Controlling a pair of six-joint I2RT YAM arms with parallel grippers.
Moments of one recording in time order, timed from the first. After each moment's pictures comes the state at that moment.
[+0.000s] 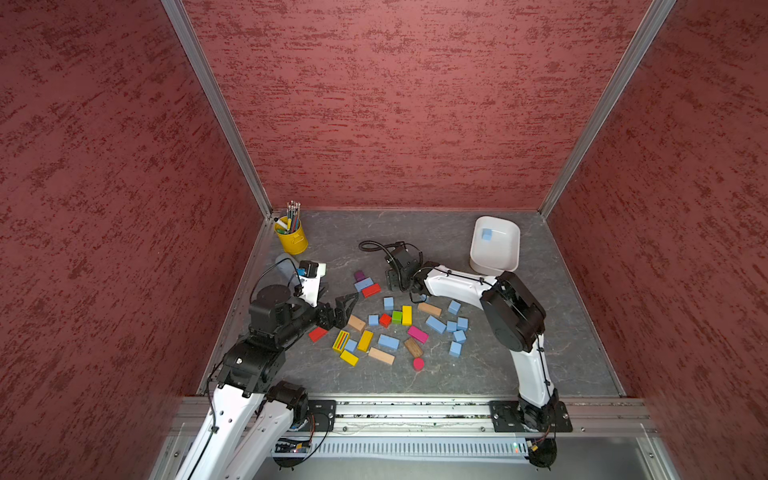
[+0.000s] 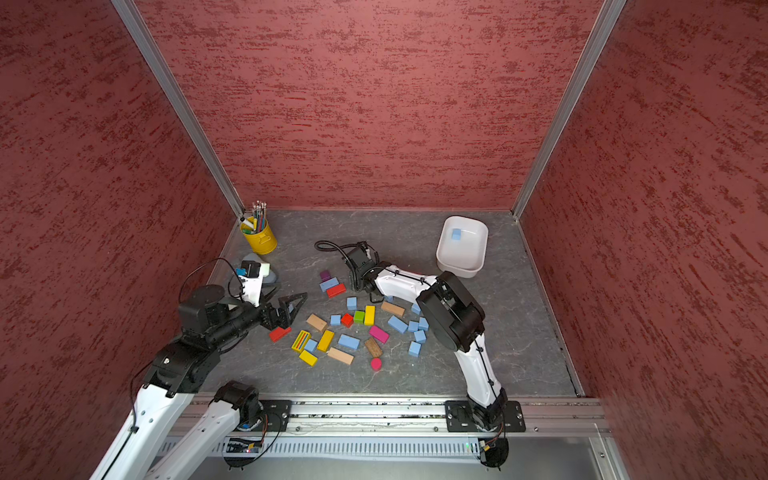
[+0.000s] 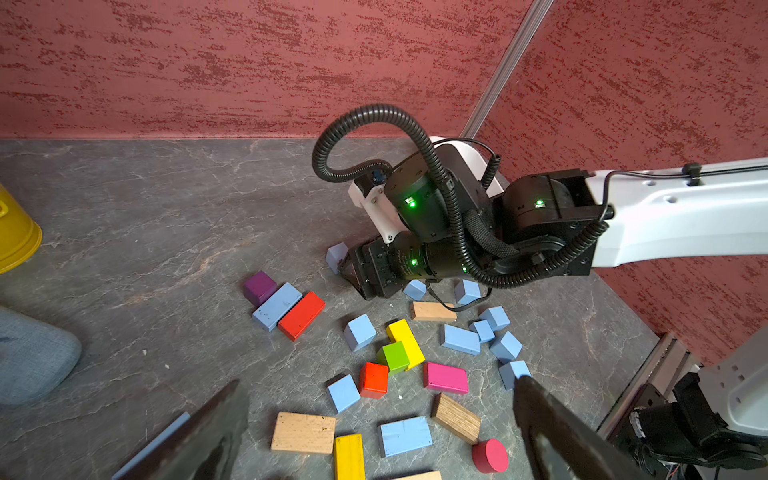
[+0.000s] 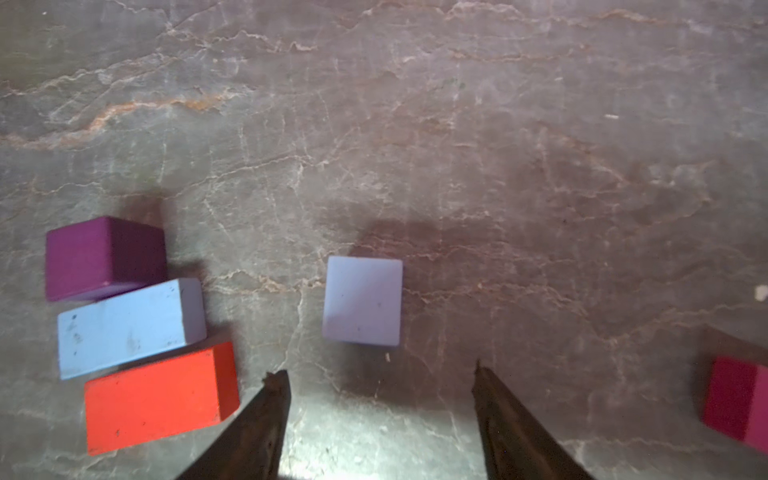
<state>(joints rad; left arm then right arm) -0.28 0.56 0.75 -0.57 0.34 -0.20 0.77 2.11 1.50 -0.34 0.26 0.50</state>
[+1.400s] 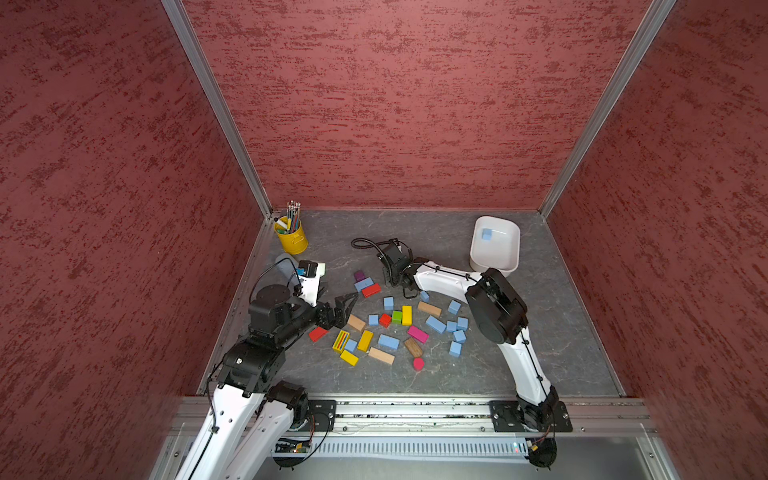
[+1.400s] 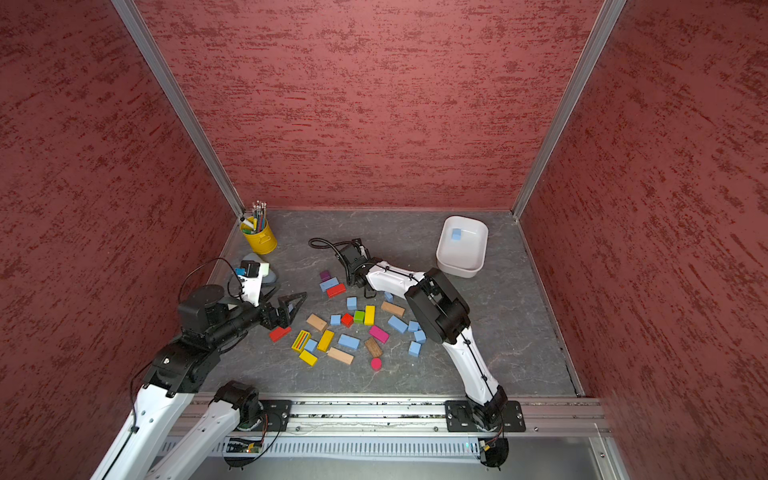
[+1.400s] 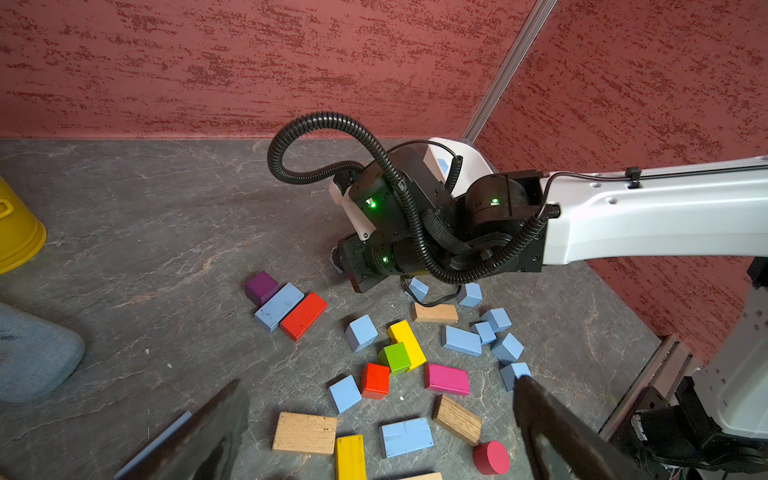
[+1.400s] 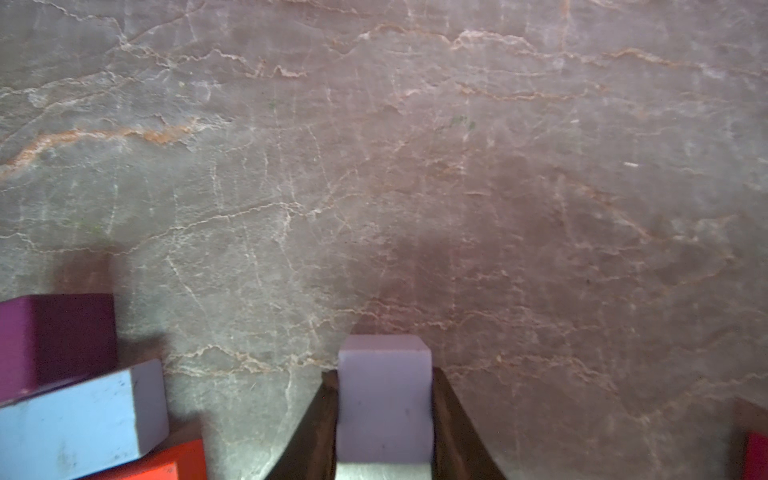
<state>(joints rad) -0.27 0.56 0.75 -0.57 0.34 -0.21 0.77 2.24 1.66 -0.39 0.32 0.47</state>
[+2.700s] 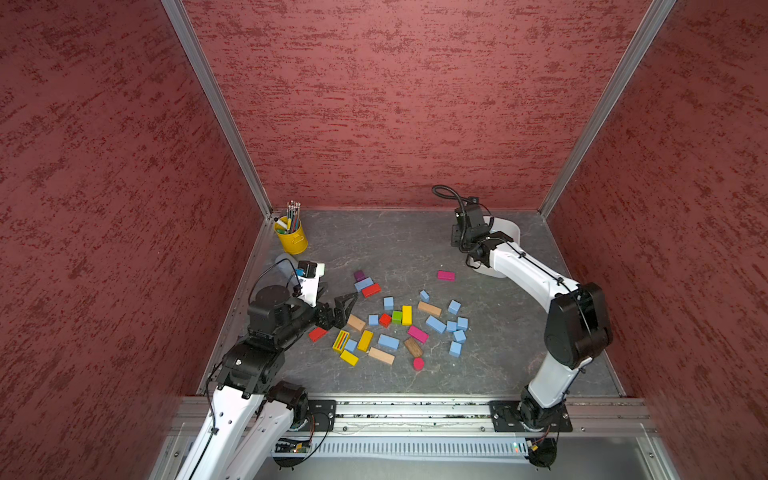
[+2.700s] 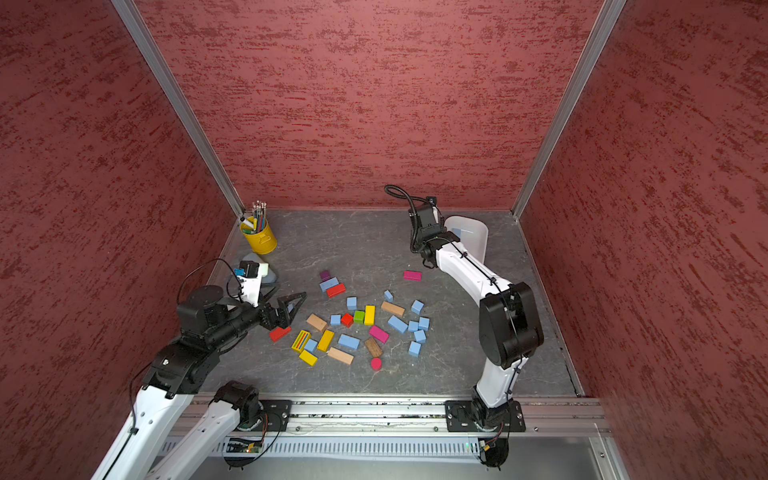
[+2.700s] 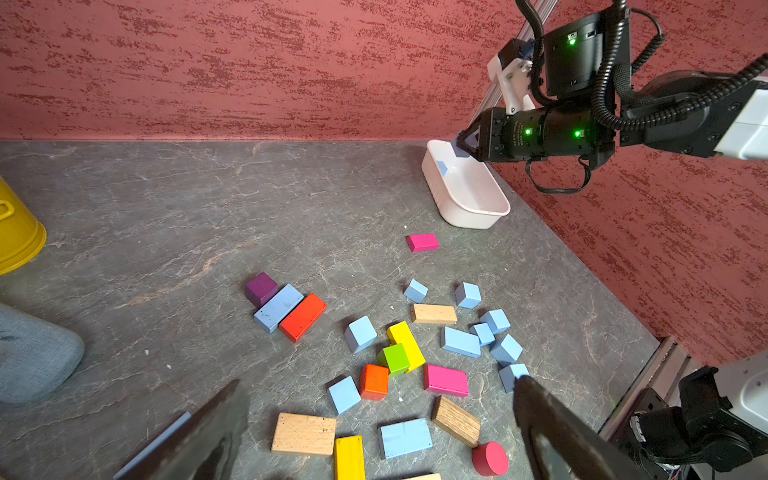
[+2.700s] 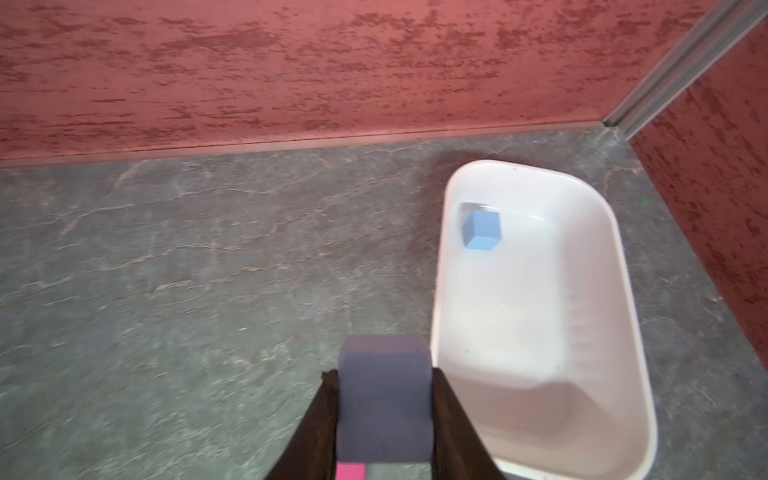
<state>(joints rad) -0.27 0.55 0.75 -0.57 0.34 -0.21 0.35 1.76 1.41 -0.37 0.41 0.33</state>
